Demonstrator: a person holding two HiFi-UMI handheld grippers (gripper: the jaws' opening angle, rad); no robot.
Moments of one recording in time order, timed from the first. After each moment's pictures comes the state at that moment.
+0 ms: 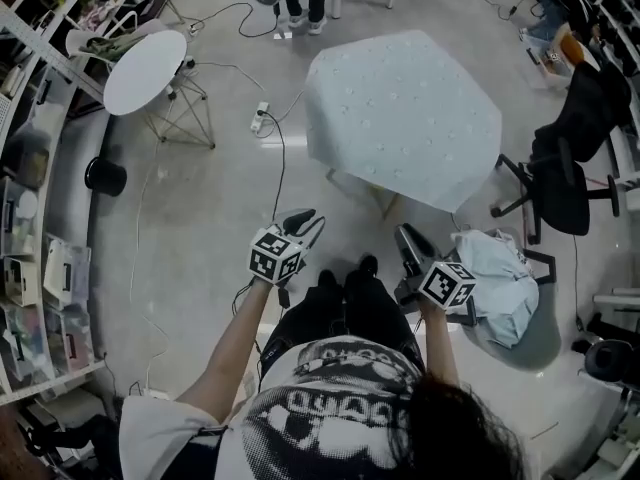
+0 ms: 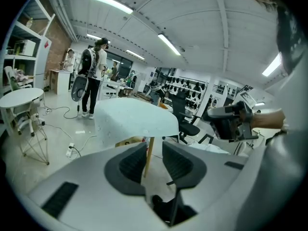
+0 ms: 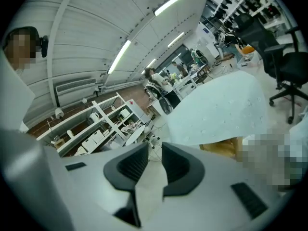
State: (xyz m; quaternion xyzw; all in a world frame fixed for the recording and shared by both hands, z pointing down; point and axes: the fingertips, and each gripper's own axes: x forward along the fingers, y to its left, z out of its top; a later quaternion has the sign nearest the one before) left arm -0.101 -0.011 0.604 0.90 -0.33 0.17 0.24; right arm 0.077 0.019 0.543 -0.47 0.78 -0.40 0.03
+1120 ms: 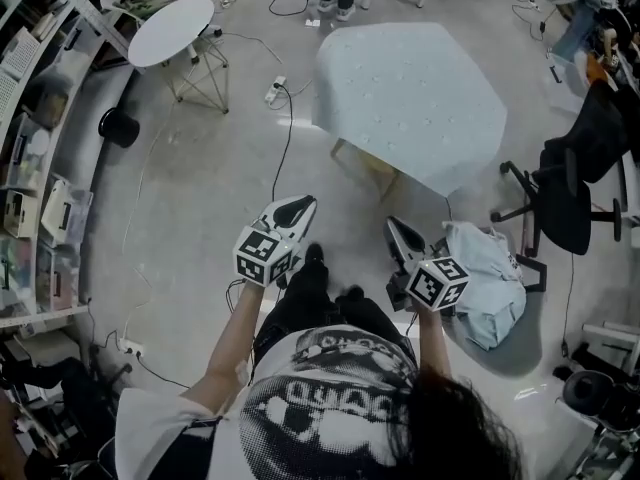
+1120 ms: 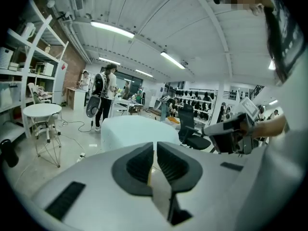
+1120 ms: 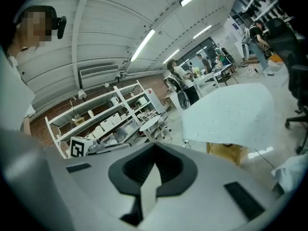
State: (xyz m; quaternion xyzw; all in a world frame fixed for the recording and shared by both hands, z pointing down) left arm -0.067 0.075 0.520 0.87 -0.44 0.11 0.18; right arm 0.086 0.091 0.503 -0.38 0.86 -0.34 -0.04
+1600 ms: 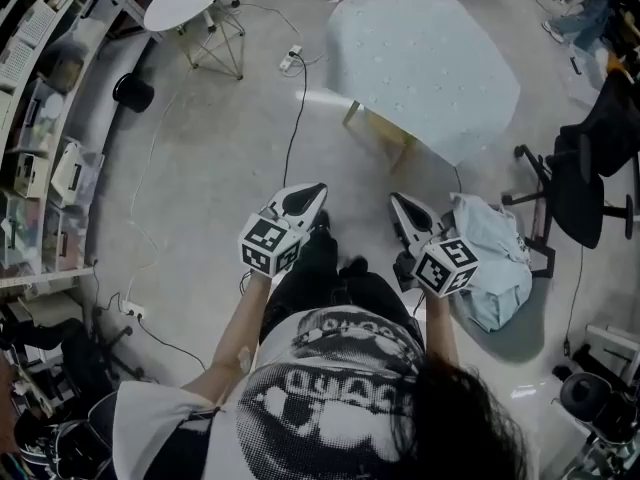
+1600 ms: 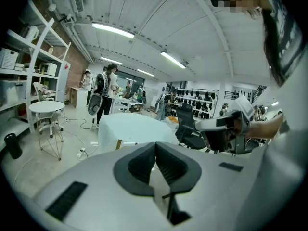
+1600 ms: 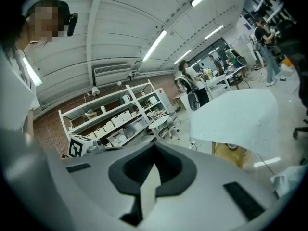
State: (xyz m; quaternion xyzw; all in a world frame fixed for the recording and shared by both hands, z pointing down) left arm -0.024 0.145 0.513 0.87 -0.45 0.11 0.19; right arm 0.101 0.137 0.487 -0.33 0.90 -0.30 -0.04
